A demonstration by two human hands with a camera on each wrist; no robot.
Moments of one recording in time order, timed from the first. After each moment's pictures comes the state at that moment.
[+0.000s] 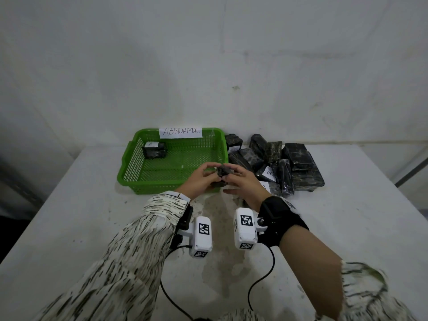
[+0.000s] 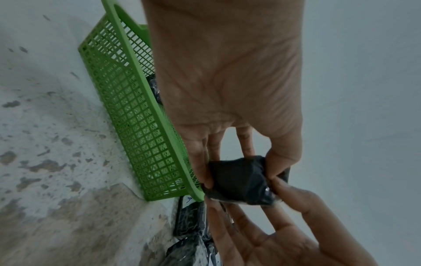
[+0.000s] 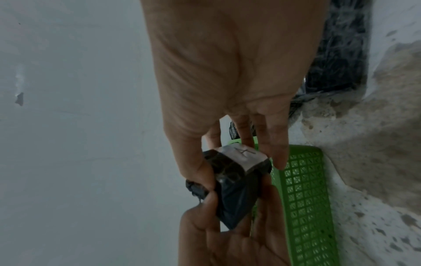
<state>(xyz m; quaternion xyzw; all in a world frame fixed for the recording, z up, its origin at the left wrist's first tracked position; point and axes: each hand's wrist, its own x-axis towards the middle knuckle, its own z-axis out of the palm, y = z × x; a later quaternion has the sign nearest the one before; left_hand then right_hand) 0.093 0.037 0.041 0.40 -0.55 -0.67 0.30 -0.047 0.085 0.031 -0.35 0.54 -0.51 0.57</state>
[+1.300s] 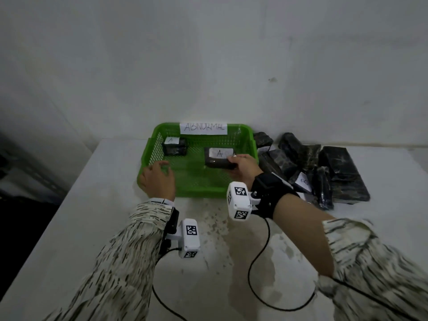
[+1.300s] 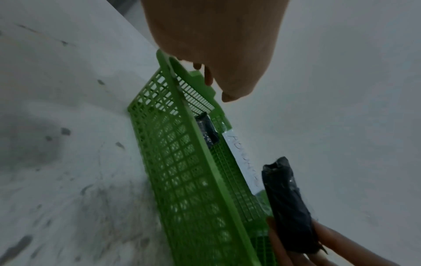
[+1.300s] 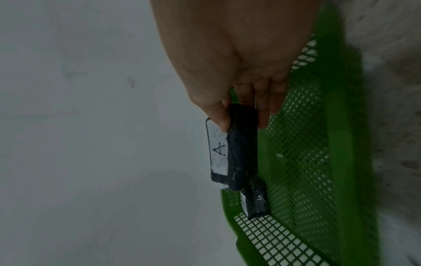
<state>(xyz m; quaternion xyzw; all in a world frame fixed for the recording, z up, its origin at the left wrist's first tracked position) 0.205 -0.051 -0.012 0.76 -0.53 -0.17 0.33 0.000 -0.047 0.011 -0.21 0.63 -0.50 0.56</state>
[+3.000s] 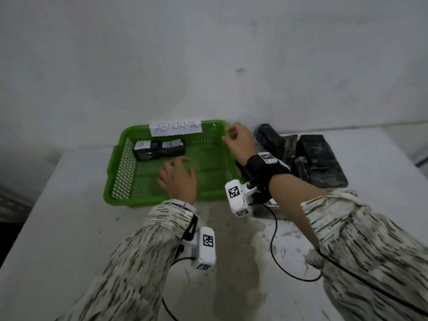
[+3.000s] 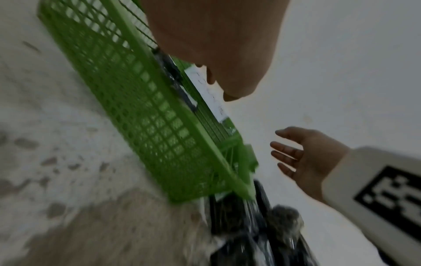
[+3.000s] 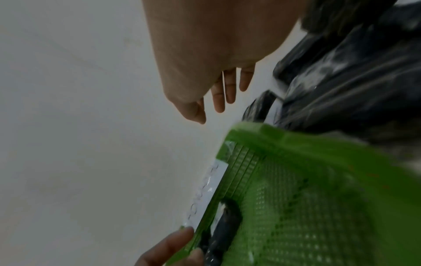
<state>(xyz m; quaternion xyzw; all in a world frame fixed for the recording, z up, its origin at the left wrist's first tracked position) 0.096 -0.042 -0.003 0.71 -0.64 -0.17 0.24 -0.073 -0.078 0.019 -0.50 0.72 -0.43 0.22</state>
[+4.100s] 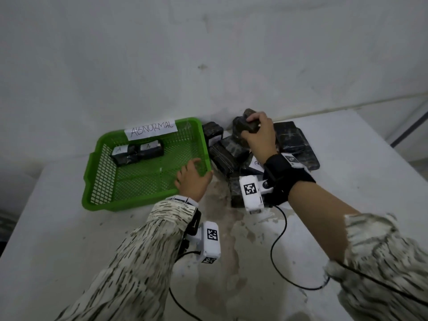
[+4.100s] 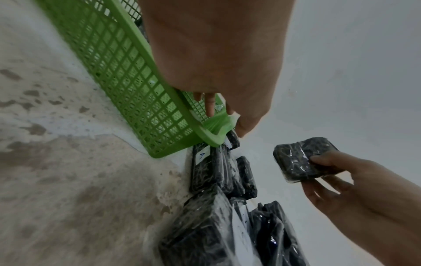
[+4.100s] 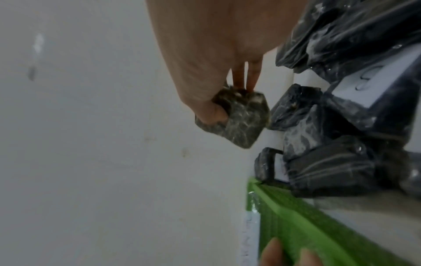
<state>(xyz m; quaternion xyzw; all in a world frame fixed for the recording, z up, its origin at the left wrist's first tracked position) 0.028 -0.006 -0.008 0.62 -0.68 -0.34 0.19 -0.158 0.003 0.030 -0.41 0.69 -0.56 0.19</state>
